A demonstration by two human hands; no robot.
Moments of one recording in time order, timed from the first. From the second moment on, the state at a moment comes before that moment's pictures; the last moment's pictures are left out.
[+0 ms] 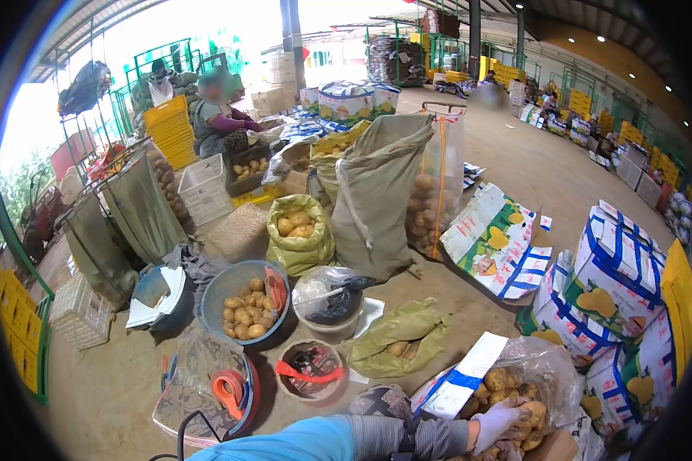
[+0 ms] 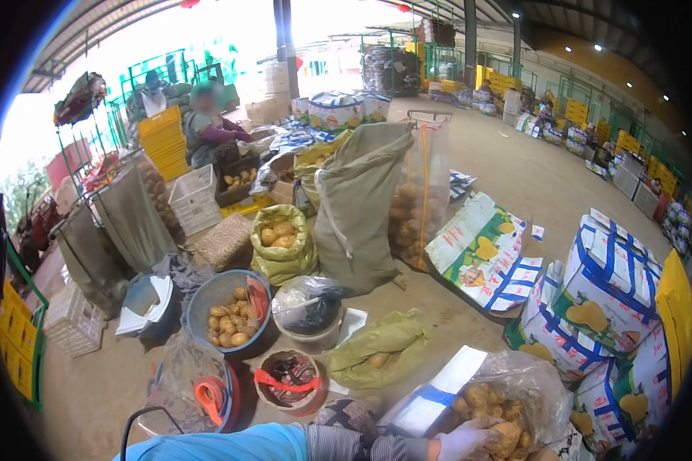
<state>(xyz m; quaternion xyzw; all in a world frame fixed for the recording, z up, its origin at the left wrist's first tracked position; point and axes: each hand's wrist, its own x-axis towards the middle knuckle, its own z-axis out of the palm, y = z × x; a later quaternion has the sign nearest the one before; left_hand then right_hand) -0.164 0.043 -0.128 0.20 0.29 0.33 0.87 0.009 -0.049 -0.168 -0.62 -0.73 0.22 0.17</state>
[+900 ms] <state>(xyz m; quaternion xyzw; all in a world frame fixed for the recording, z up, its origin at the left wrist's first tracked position) -0.153 0.032 -0.119 0.36 0.19 0.22 0.89 -0.021 -0.075 -0.075 -0.73 -0.64 0.03 0.25</state>
